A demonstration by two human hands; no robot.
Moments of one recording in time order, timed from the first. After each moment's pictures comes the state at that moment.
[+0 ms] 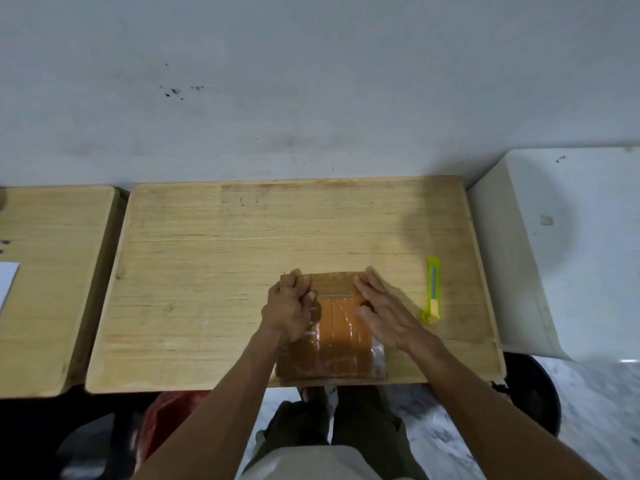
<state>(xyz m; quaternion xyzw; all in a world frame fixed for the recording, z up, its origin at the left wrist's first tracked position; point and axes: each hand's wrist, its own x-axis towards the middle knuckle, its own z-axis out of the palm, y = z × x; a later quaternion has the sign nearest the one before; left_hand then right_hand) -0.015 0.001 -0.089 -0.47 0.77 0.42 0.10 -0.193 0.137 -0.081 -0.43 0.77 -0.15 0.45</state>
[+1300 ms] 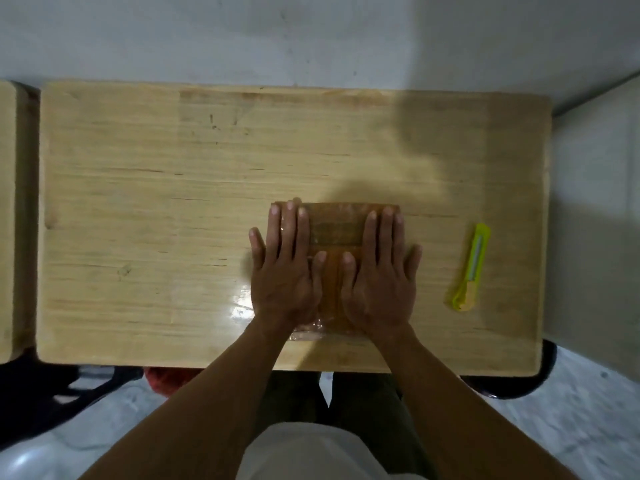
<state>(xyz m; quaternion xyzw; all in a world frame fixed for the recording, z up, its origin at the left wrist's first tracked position) -0.033 0.006 -0.148 -0.44 0.88 0.15 0.03 -0.152 0.096 -0.141 -0.41 0.89 -0.07 0.17</state>
